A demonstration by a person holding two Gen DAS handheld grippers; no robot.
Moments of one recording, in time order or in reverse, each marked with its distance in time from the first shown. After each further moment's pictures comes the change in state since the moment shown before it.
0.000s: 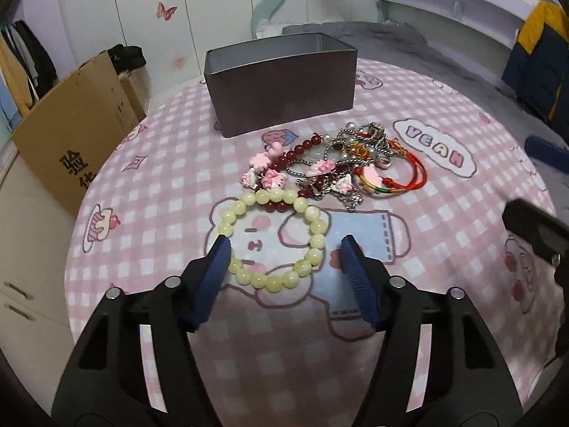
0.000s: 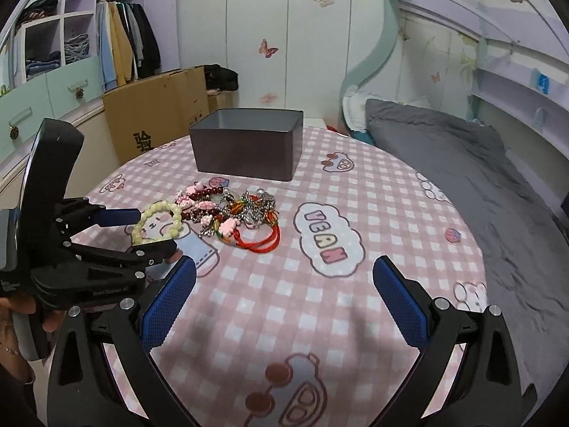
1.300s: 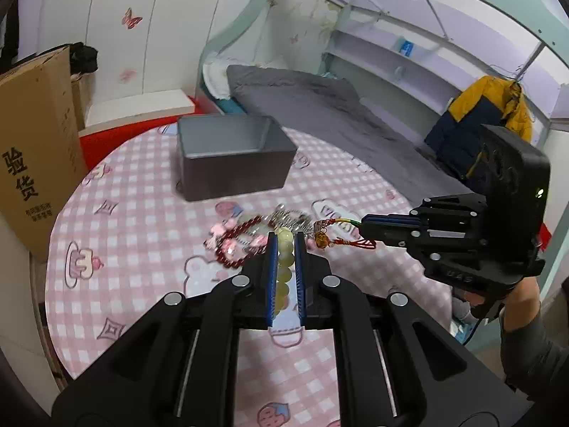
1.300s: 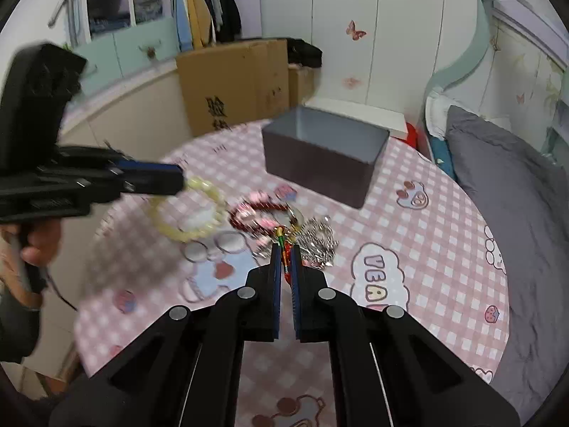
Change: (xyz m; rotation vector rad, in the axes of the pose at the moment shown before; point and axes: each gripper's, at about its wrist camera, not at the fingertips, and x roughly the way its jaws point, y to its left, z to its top) left arm -0.065 0.047 0.037 -0.127 -0.161 -0.415; right arm 0.009 0.008 0.060 -0.198 0.115 0.293
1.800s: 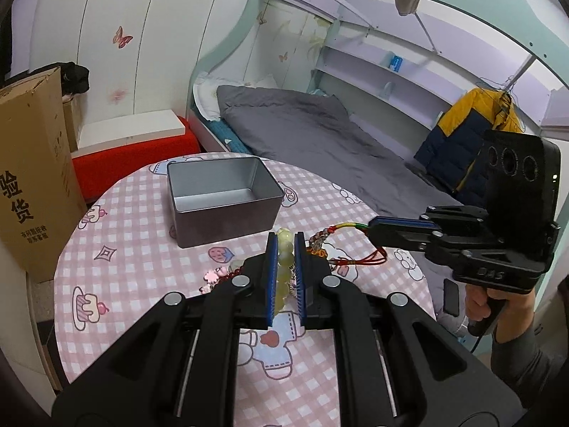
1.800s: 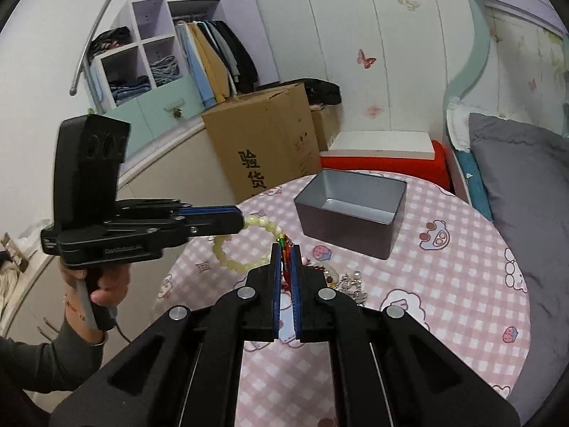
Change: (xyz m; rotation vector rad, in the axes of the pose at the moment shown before) left arm -0.007 -0.004 0.038 0.021 -0.053 -0.022; right arm -0.027 -0.013 0.040 0.114 -0.134 0.131
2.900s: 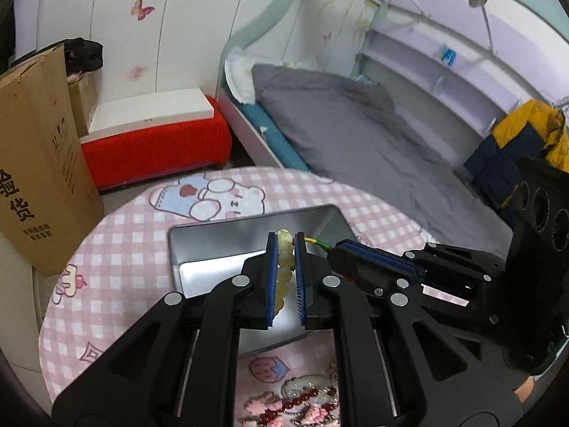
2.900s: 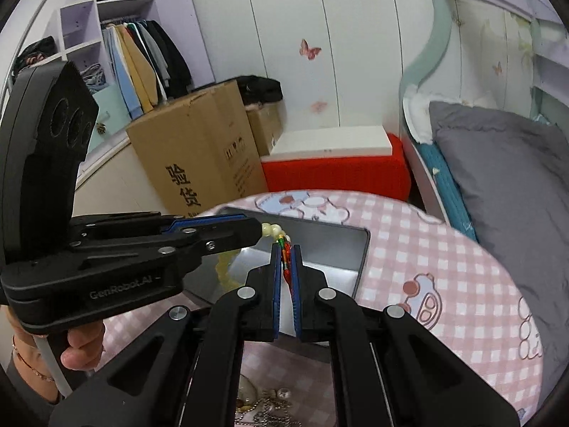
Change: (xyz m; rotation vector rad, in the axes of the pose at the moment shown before) left arm 0.147 0.064 0.070 -0.075 0.100 0.123; right arm 0.134 -0.079 0.041 0.108 -0.007 -0.157
